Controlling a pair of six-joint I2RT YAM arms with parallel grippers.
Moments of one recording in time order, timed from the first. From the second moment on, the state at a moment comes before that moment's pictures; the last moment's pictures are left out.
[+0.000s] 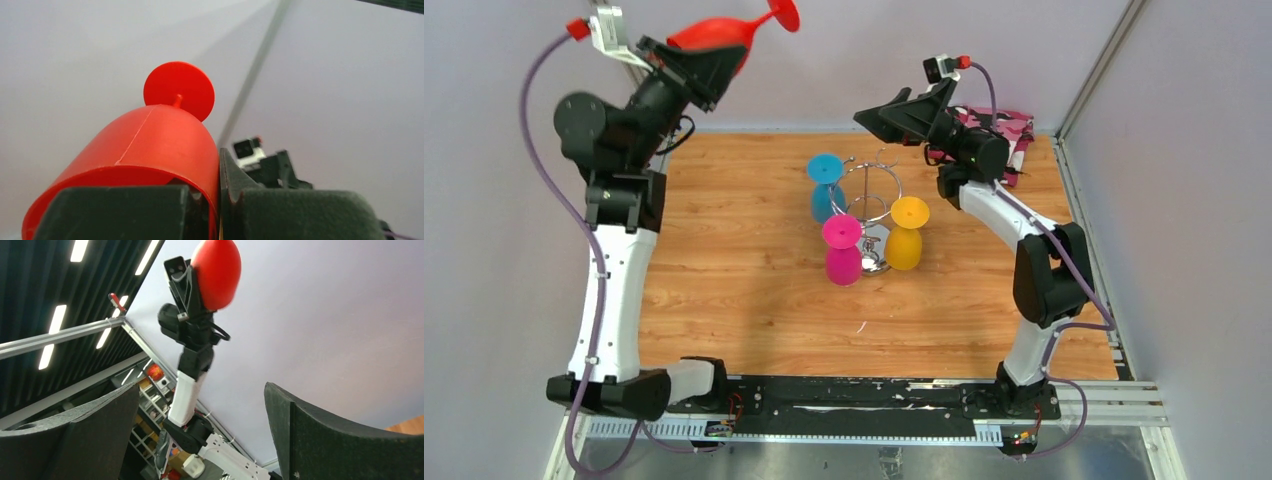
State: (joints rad) left arm -0.07 1.20 1.54 0.26 0.58 -0.76; right arm 0.40 1.80 1.44 1.41 -0.81 1.80
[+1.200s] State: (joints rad) left arm -0.08 2.19 2.36 -1.17 0.00 -0.07; right arm 0.15 1.73 1.24 1.44 -0.87 1.82
